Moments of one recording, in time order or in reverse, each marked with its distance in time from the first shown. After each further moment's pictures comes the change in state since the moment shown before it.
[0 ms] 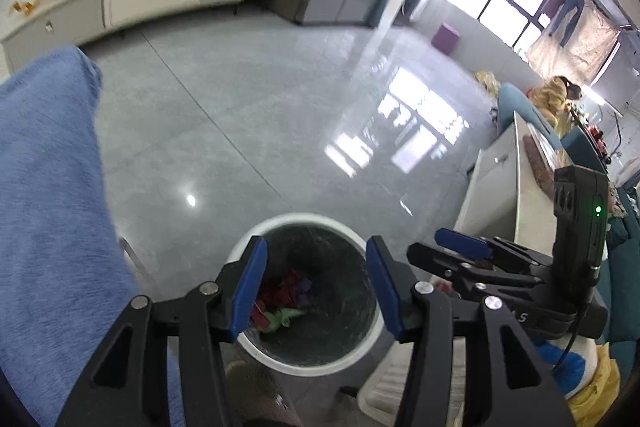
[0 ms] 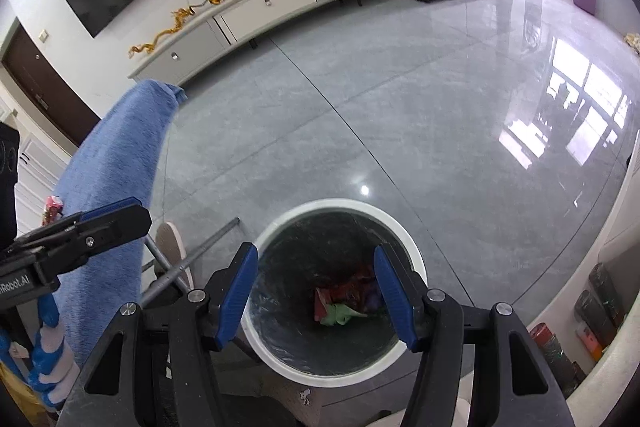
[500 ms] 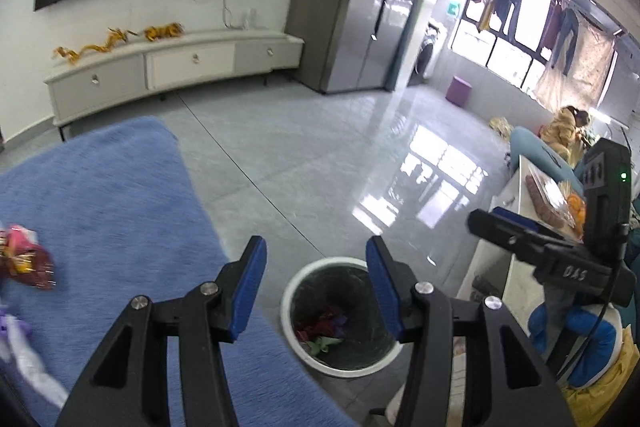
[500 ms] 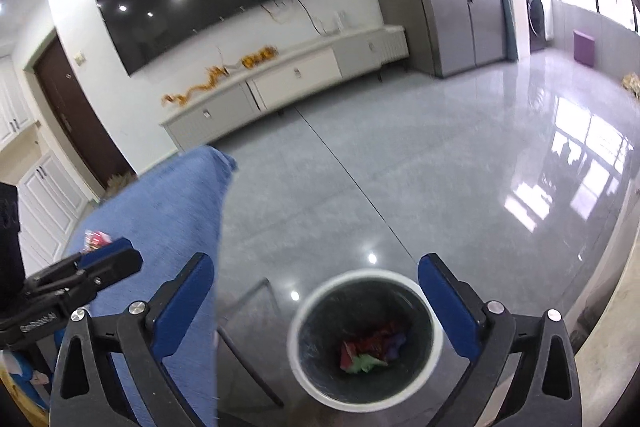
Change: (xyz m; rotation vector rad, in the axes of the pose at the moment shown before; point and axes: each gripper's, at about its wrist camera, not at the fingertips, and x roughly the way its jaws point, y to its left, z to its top) left arm -0.136 0.030 -0.014 0.019 -0.232 0.097; right arm -0.094 0.073 0.013 -0.079 -0.273 0.033
